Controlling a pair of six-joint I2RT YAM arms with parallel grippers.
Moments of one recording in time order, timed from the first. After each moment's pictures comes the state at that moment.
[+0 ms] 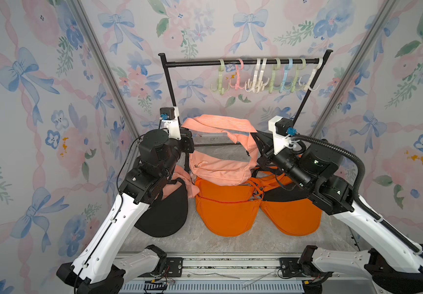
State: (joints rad) left arm -0.51 1.09 1.46 -0.39 -0.27 -0.16; right arm 0.92 1.14 1.48 -0.25 0.22 -0.18
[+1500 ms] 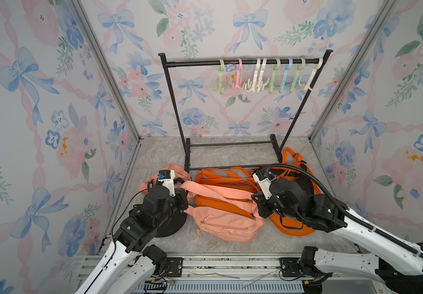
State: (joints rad) left arm -0.54 0.64 0.75 -0.61 -0.09 -0.61; right arm 0.96 1.04 1.16 -0.89 0.19 0.42
